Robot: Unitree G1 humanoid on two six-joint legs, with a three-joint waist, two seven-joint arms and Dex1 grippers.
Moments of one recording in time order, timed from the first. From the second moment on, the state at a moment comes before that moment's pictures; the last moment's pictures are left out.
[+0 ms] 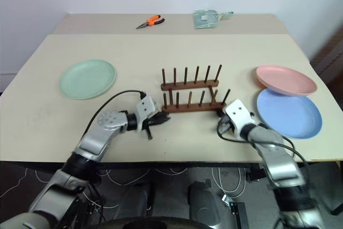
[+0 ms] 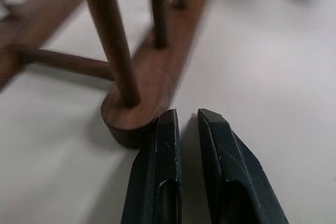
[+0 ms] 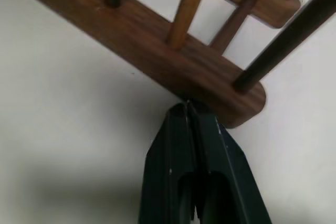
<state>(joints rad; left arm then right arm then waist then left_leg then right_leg) -0.46 0.28 -0.29 0.21 -0.01 0.28 -0.70 -0.17 -0.52 0.04 -0.01 0.05 0.32 0.49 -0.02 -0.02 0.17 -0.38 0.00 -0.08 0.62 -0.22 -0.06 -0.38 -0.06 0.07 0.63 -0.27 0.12</state>
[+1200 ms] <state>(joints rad) -0.46 0.41 -0.20 -0.01 -0.22 0.15 -0.89 -0.36 -0.99 0.06 0.49 -0.41 -0.07 0.37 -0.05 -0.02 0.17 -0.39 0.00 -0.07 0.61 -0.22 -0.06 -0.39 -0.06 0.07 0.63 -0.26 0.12</state>
